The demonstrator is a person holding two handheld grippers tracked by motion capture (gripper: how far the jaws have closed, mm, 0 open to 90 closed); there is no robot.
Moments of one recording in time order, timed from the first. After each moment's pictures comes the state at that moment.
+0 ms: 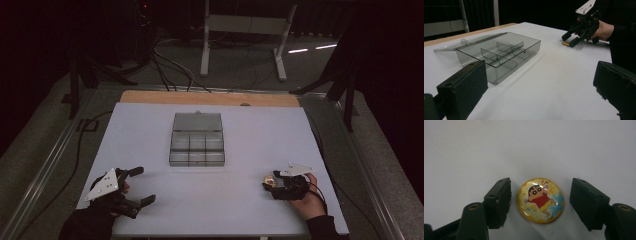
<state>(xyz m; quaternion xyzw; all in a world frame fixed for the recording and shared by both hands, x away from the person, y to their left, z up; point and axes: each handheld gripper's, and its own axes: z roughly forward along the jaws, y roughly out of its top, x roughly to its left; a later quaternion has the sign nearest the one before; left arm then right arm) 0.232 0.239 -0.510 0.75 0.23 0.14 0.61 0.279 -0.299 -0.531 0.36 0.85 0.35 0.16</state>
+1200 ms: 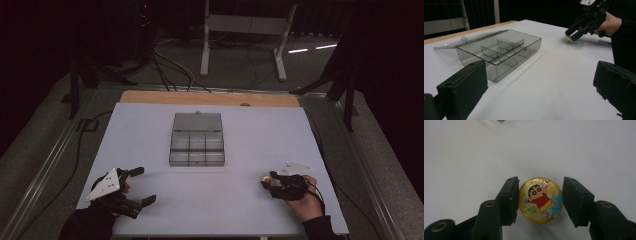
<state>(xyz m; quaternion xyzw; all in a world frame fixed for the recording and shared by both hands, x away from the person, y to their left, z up) 0.233 0.238 -0.511 0.75 0.23 0.14 0.60 0.270 -0.282 -0.509 0.37 0.85 0.34 0.16</state>
